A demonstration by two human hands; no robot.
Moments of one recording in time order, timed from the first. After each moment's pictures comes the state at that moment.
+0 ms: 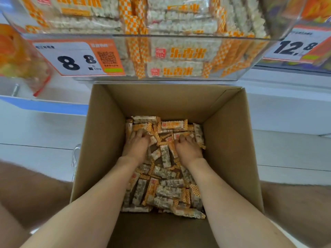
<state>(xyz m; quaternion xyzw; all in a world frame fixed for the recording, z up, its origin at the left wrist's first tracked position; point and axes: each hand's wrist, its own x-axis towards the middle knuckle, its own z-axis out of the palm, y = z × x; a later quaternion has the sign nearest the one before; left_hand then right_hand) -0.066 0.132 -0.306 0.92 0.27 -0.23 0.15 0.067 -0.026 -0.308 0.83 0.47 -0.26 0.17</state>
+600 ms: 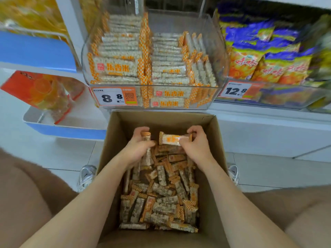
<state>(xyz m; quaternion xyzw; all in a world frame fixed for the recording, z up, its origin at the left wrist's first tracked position) -0.063 0.136 -0.162 0.57 0.39 -0.01 0.73 0.078 -0.041 -0.148 0.81 0.14 -0.26 -0.50</state>
